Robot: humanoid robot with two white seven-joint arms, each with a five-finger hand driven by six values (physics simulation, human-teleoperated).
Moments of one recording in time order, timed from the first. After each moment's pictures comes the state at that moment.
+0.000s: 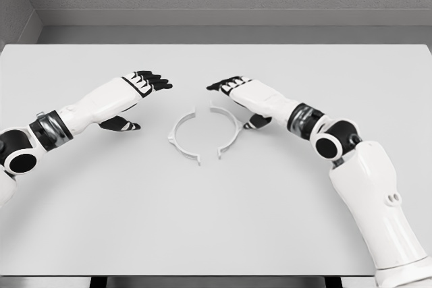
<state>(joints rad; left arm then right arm) -0.46 0.64 -0.55 -1.34 -0.55 -0.61 -0.07 -0.45 -0.18 0.32 -1.34 0.82 -0.41 0.48</state>
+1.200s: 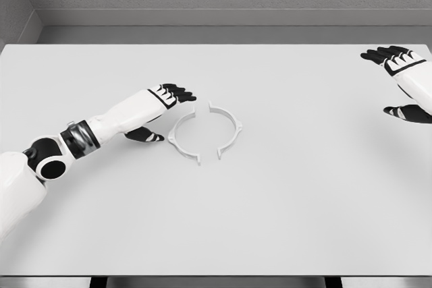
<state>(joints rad) -0.46 0.53 -0.59 -1.29 -0.56 -0.61 -0.07 -0.11 -0.49 -0.30 -1.66 0.58 -0.61 0.49</state>
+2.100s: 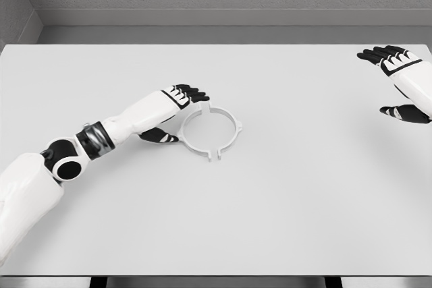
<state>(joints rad) -0.46 0.46 -0.59 -1.27 -0.57 -0.61 -0.07 -0.11 -0.48 -0.30 -1.66 0.58 -0.61 0.49</state>
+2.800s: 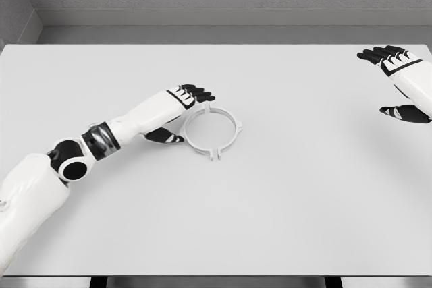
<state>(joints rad) -0.46 0.43 -0.59 -1.27 -0.56 -0.61 -0.07 -0.11 -0.48 -0.30 -1.66 0.58 -0.61 0.48</state>
